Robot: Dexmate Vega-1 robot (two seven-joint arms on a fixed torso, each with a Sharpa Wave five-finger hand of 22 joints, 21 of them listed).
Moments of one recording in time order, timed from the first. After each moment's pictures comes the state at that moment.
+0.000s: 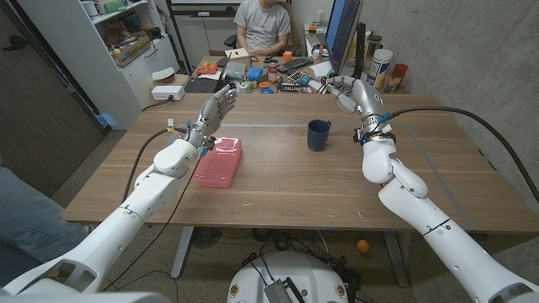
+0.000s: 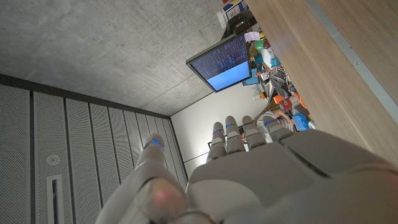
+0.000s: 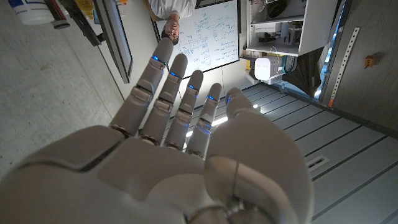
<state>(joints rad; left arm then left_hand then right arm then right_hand) 0.92 0.59 0.28 -1.58 -0.50 -0.21 -0.06 0.06 0.00 0.46 -0.12 0.18 0.09 0.06 0.19 0.18 0.07 0.03 0.21 0.20 0.00 0.07 0.19 0.18 -0.10 0.10 0.19 0.18 -1.02 -0.50 -0.34 -1.90 -0.49 -0.11 -0.46 0.72 0.07 0.31 -0.05 0.19 0.71 -0.11 0.27 0.21 0.77 -0.08 0.29 0.26 0.83 -0.04 0.26 0.40 0.86 0.01 0.36 0.19</state>
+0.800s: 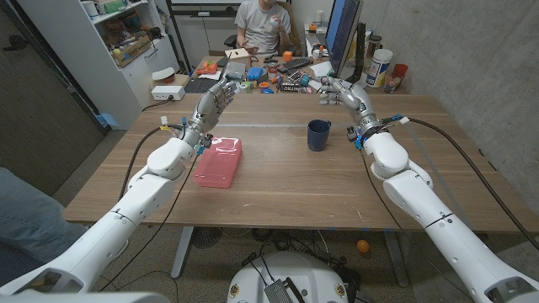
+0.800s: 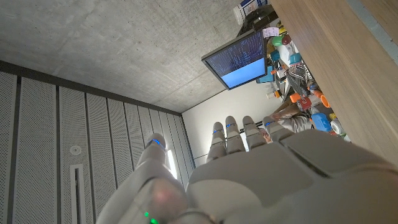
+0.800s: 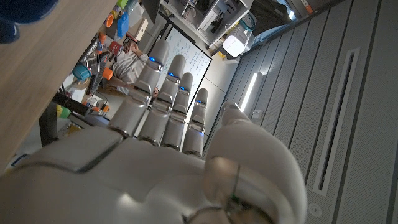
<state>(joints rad) 0.97 0.63 0.26 -1.67 -0.55 -0.25 -0.05 0.06 0.01 0.46 -0.12 0.18 0.09 0.06 0.19 0.18 0.07 0.03 0.21 0.20 0.00 0.08 0.19 0.18 -0.10 0.09 0.19 0.18 -0.99 -0.48 -0.28 -1.83 0.31 0.11 -0.15 0.62 0.12 0.30 0.00 0.18 0.62 -0.01 0.21 0.20 0.73 0.05 0.23 0.23 0.85 -0.06 0.25 0.38 0.87 -0.02 0.37 0.20</state>
